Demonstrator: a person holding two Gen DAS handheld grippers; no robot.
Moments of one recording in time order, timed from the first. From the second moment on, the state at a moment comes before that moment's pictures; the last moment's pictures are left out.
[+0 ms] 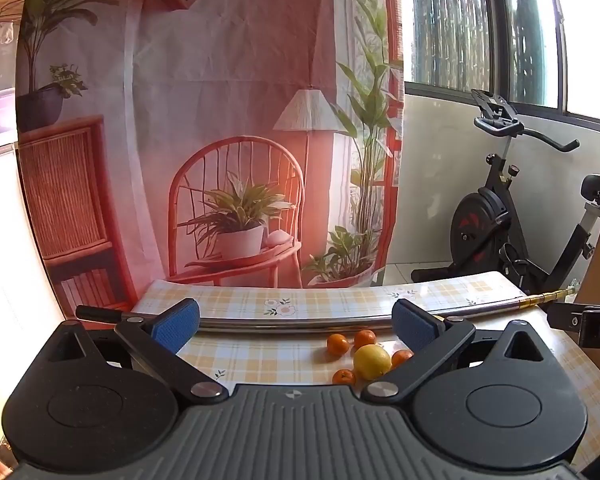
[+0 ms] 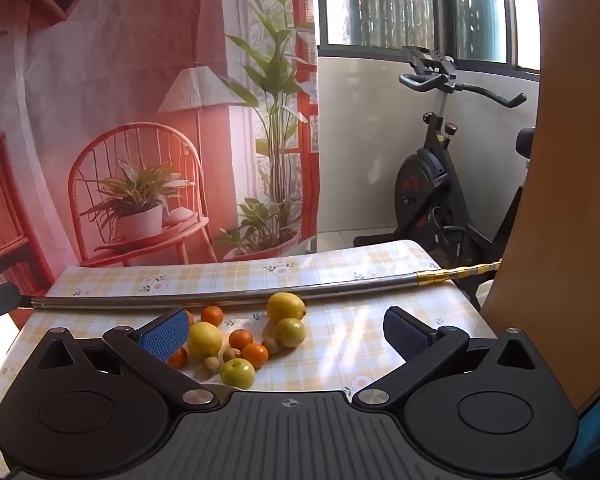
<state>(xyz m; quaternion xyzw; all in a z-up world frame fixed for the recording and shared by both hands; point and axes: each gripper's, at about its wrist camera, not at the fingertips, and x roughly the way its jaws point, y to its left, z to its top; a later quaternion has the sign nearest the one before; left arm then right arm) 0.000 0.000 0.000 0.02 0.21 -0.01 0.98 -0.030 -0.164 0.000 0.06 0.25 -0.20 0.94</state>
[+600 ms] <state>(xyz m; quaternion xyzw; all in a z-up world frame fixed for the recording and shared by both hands) -0.003 0.005 0.008 0.03 0.19 0.00 0.98 -0.032 -0.163 0.002 0.06 0.25 -0.20 0.95</state>
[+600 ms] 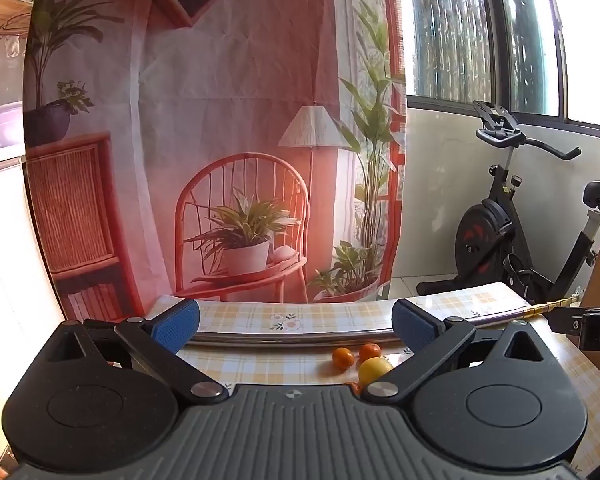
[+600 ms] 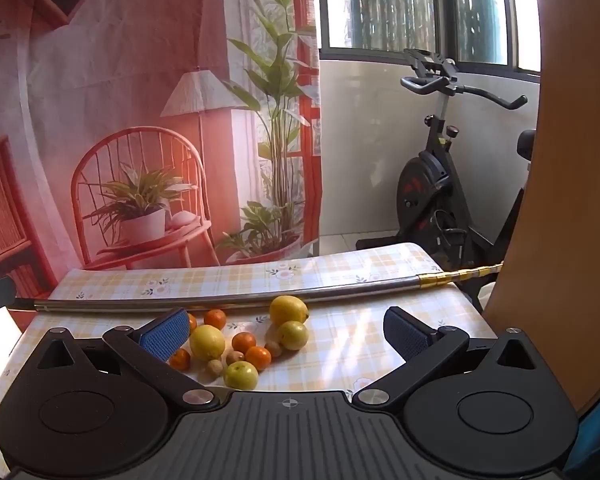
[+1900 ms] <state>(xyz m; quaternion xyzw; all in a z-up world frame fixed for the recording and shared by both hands) -0.012 0.001 0.010 0.04 0.17 0.01 0.98 -0.039 -0.161 0.007 0.06 0.23 -0.20 0.95</state>
